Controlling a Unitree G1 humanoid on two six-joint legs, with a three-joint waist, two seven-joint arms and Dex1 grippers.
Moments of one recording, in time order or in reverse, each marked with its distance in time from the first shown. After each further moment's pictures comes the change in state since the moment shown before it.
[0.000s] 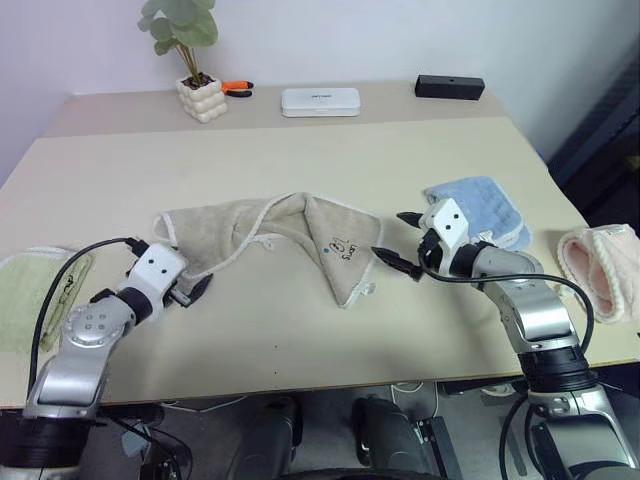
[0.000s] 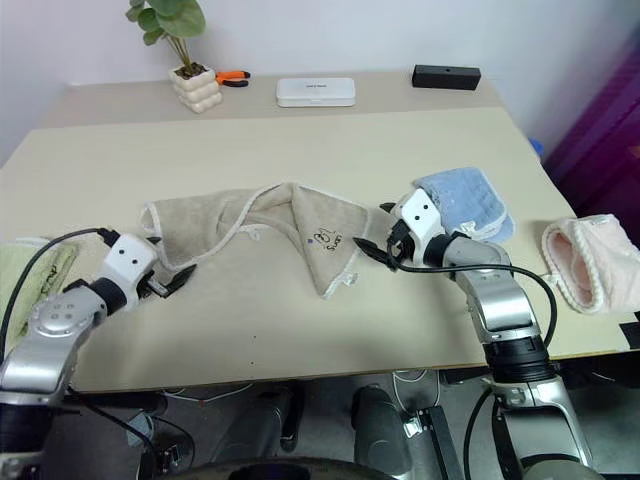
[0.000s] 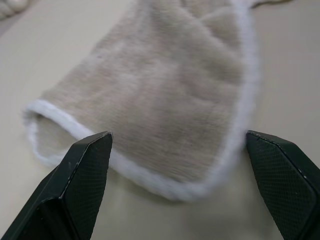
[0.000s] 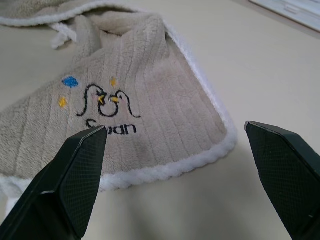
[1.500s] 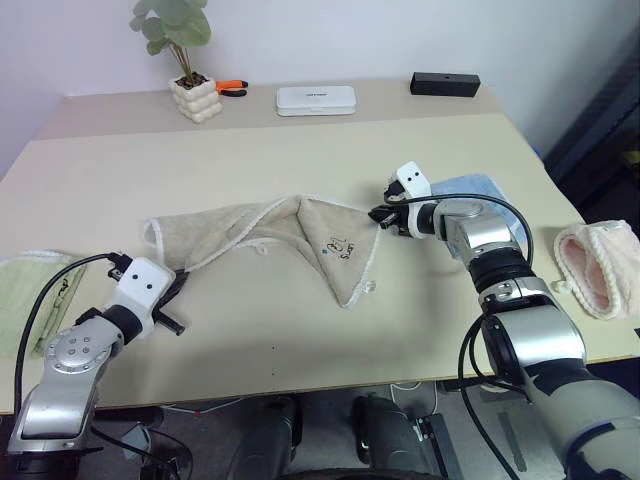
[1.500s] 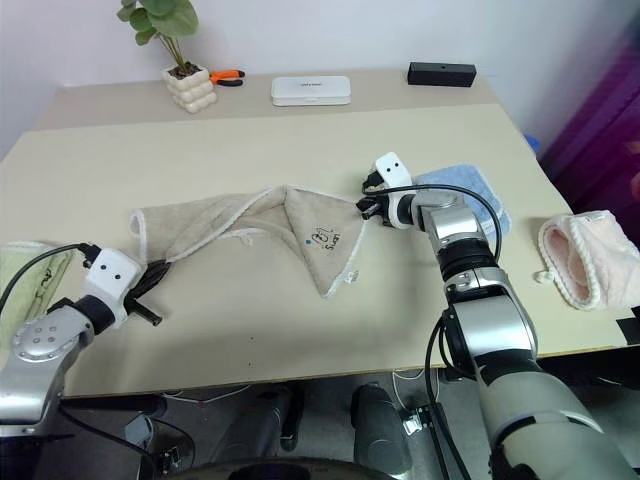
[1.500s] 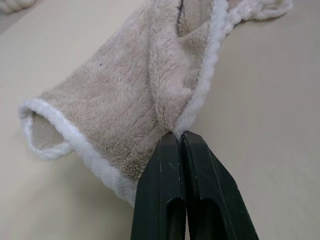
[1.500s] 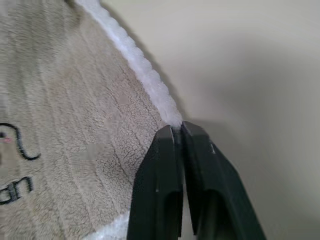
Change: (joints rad) left arm 0.190 -0.047 0.118 -0.198 -0.065 0.039 0.006; right arm -0.583 0.126 0.072 0.852 -0.119 0.079 0.043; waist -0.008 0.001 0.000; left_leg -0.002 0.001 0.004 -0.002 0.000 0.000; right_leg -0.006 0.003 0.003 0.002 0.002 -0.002
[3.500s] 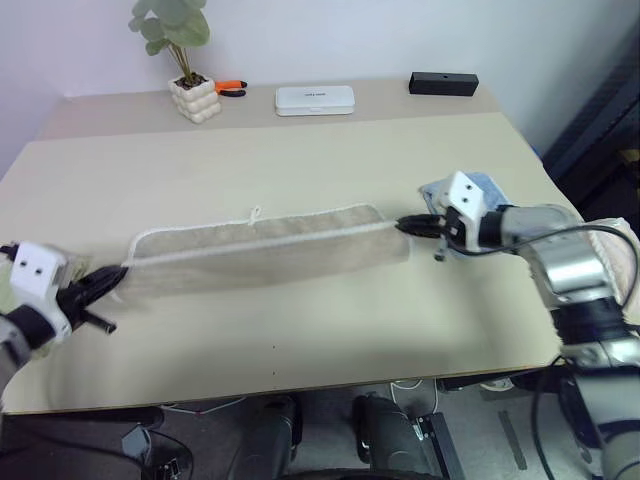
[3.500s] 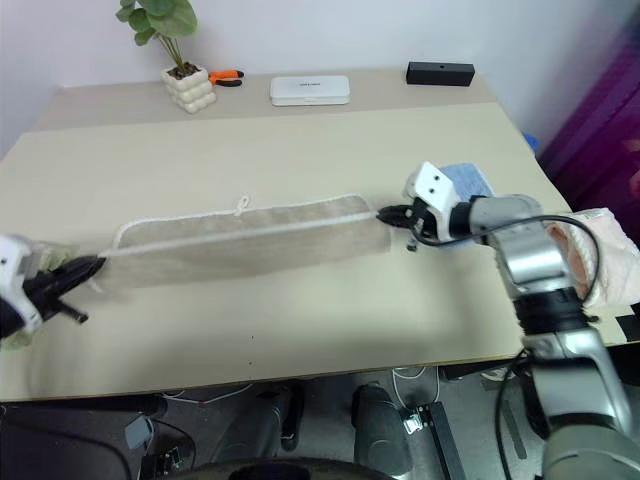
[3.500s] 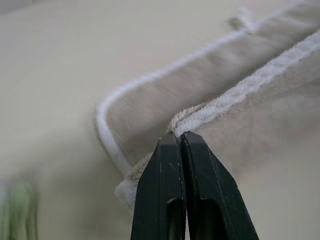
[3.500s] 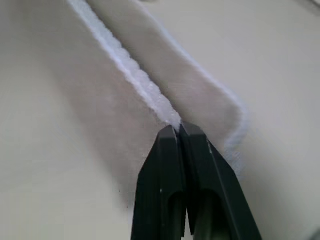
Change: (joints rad) left arm -0.077 0.145 0.250 0.184 -0.277 0.156 -0.189; right arm 0.250 -0.242 0.047 -0.482 0.057 -0.190 0.221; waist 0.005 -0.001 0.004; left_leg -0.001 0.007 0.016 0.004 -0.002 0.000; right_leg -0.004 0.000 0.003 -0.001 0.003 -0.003
